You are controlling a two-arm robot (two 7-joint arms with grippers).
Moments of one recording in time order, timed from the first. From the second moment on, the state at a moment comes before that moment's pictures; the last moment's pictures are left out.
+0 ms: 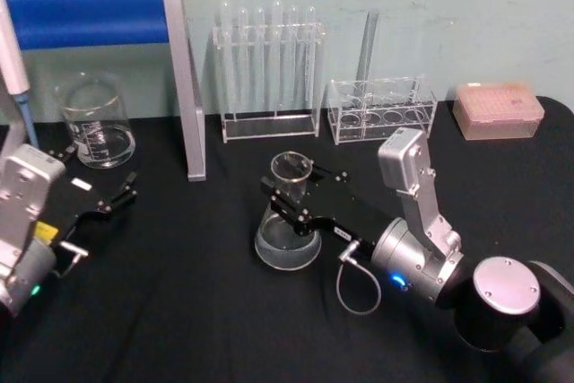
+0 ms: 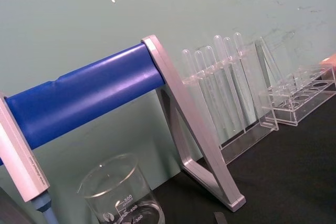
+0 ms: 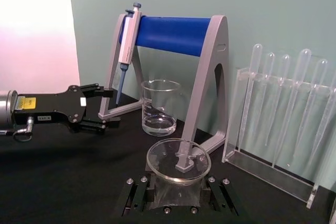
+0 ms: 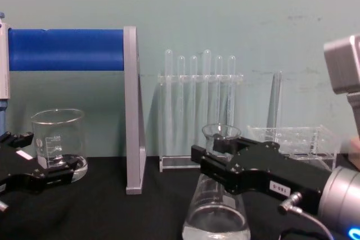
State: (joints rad) left arm -0.20 0.60 0.45 -1.41 -0.25 -0.12 0.03; right arm 0.25 0.27 -0.44 -1.36 0.29 -0.15 0.46
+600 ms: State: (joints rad) left arm -0.20 0.60 0.45 -1.41 -0.25 -0.12 0.03; right arm 0.25 0.26 -0.44 -1.32 0.29 -0.17 0.47
